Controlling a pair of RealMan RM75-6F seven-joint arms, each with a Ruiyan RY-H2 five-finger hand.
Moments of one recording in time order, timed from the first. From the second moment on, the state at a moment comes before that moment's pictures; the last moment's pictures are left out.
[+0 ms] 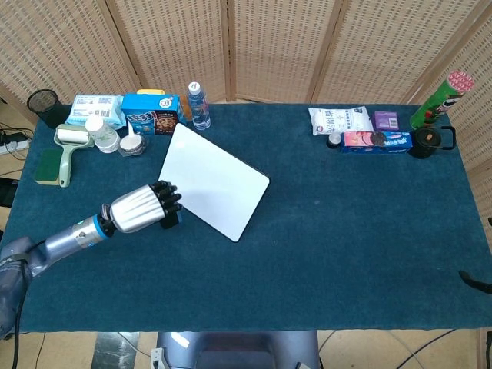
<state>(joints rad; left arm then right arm) -0.84 -1.66 0.16 -0.43 1.89 1.61 -0.35 0.03 -1.03 0.17 -1.70 -1.22 1.47 -0.16</state>
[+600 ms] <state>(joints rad) -0.95 -1.83 0.06 -0.35 1.77 1.40 -0.32 0.04 -1.02 0.17 -1.69 -1.21 1.45 -0.13</state>
